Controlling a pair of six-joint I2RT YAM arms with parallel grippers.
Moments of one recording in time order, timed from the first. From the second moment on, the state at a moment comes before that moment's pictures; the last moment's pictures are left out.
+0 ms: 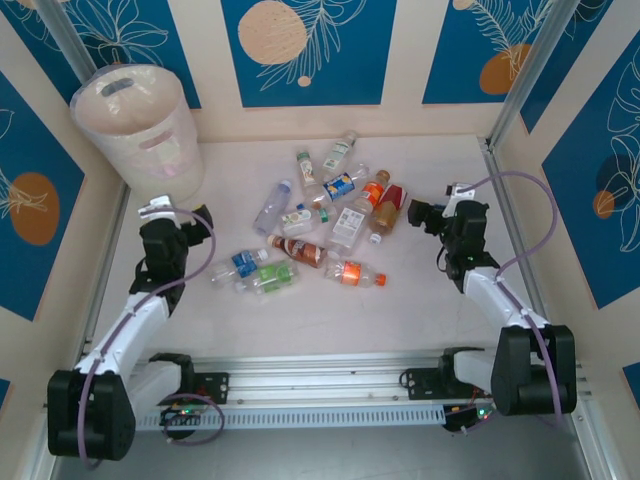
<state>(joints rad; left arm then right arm) -0.07 0.99 0.53 0.14 -0.25 -0.30 -0.01 1.17 0.59 0.18 -0.04 0.22</state>
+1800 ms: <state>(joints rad) -0.07 1.06 0.60 -0.18 -0.03 -0.65 -0.18 1.96 1.29 -0.45 -0.18 -1.04</state>
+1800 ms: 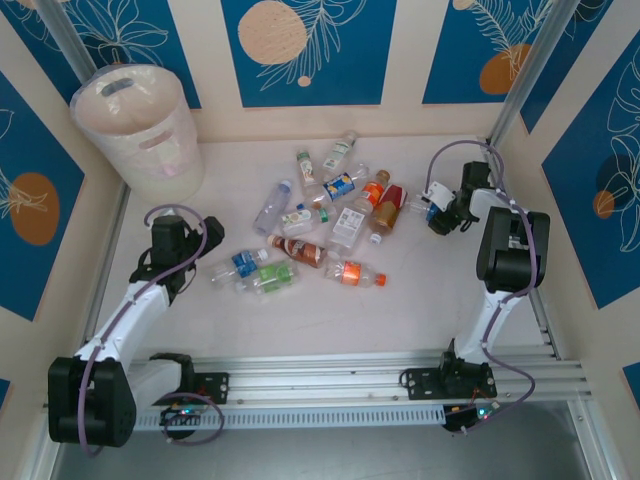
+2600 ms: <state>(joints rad) -0.07 1.02 0.56 -0.18 -0.06 -0.63 -0.14 1.39 0.86 -0.17 -0.23 -0.76</state>
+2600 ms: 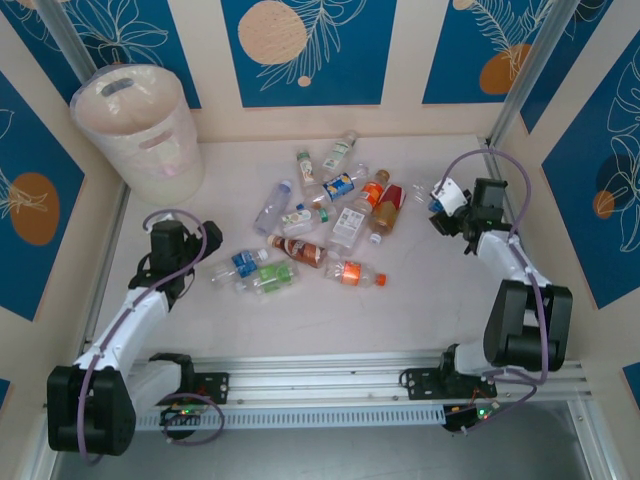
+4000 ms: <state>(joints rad) -0.56 1.50 0.95 0.26 0.48 -0.57 0.53 1.42 0.69 0.26 -0.54 0.60</state>
